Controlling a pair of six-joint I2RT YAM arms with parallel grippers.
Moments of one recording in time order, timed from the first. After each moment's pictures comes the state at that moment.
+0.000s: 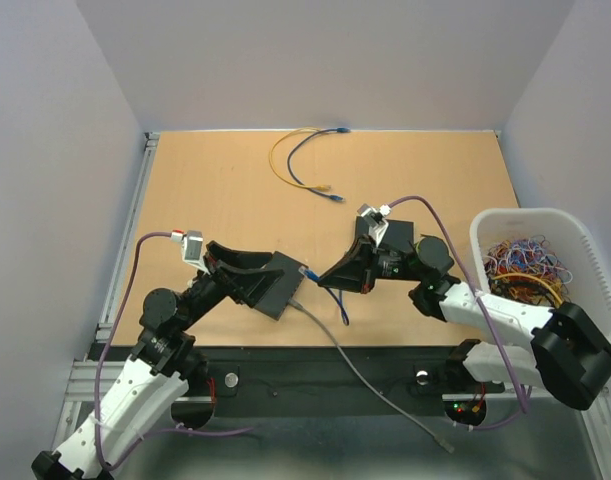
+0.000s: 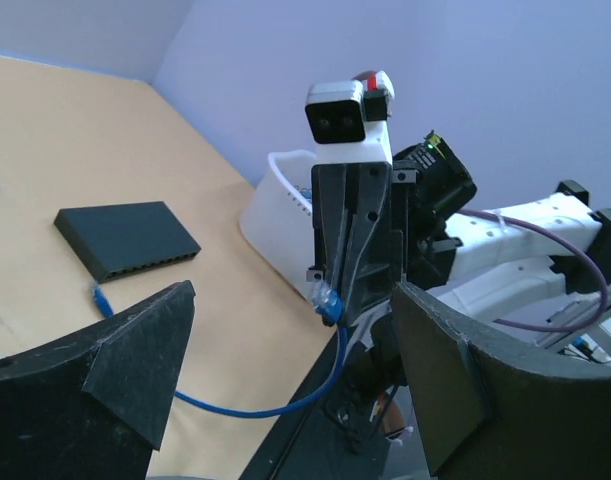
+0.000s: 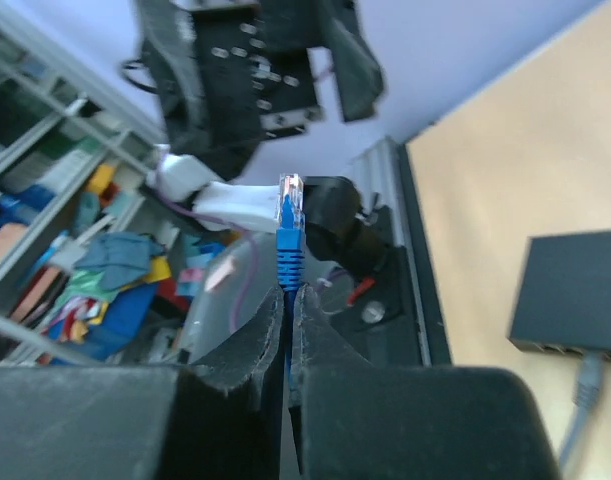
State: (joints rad) left arm -0.54 0.33 0.32 0.29 0.37 -0.80; right arm 0.72 1.16 0.49 0.90 -0.81 0.91
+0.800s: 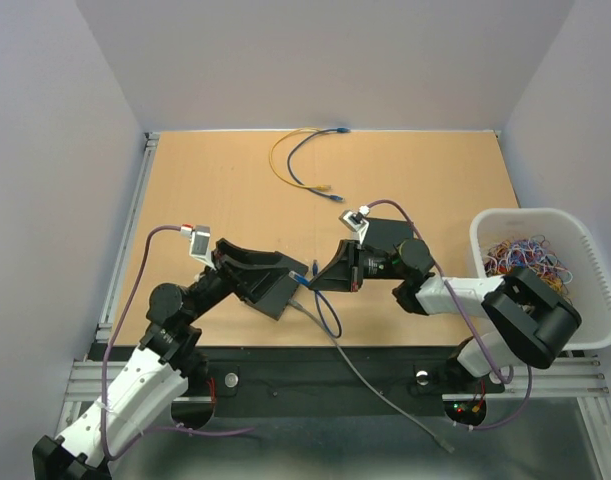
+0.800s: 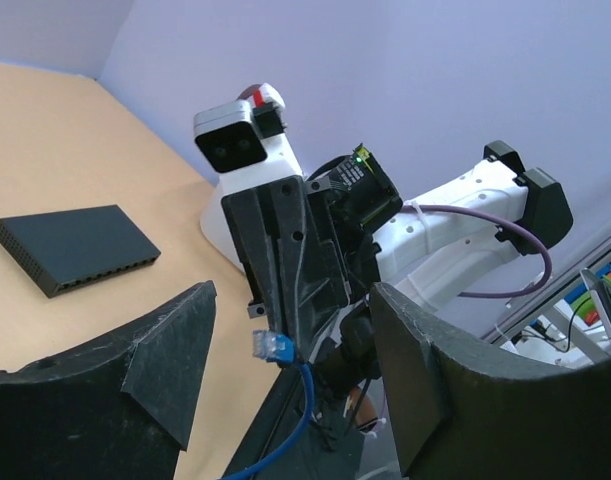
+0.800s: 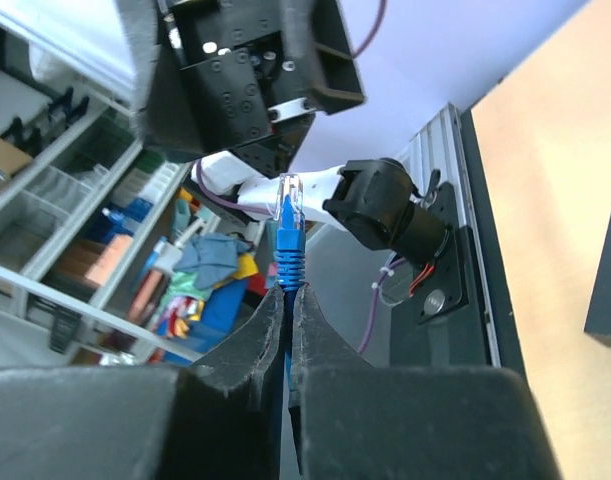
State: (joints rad) left arm -0.54 0.42 0.27 0.49 0.45 -0.87; right arm 0.73 1.42 0.49 1.28 -0.84 1.20
